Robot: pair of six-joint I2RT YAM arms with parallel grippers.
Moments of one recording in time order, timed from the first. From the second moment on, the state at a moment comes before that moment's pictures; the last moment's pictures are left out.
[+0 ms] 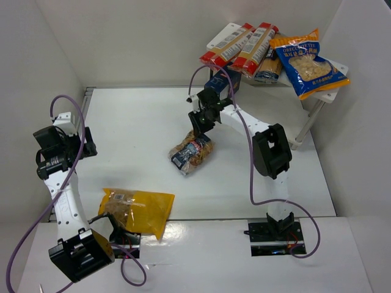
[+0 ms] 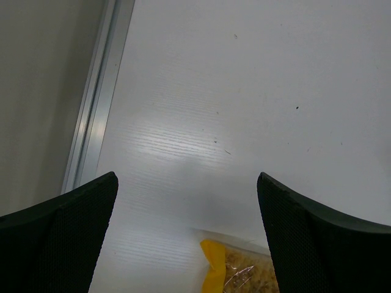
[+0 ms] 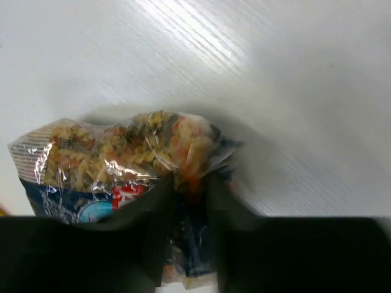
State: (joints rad) left arm 0.54 0.95 0.92 -0.60 0.24 0.15; right arm 0.53 2.10 1.75 -0.64 -0.22 0.00
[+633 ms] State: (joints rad) left arm 0.54 0.94 0.92 -0.60 0.31 0.15; right arm 0.65 1.55 1.32 -0.63 -0.24 -0.77
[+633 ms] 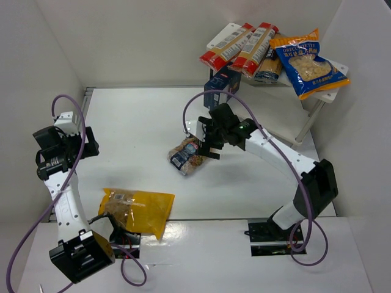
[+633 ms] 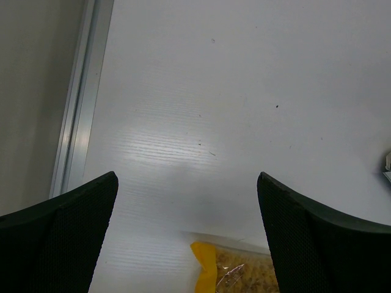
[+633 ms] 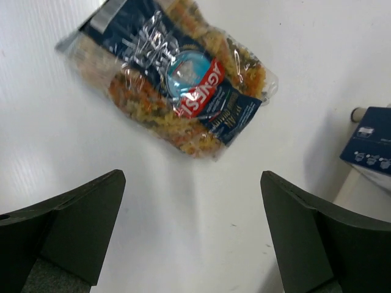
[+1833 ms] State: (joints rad) left arm 0.54 0.93 0.91 -0.60 0.36 0.18; right arm 0.61 1.80 1.23 -0.53 -0.41 -1.31
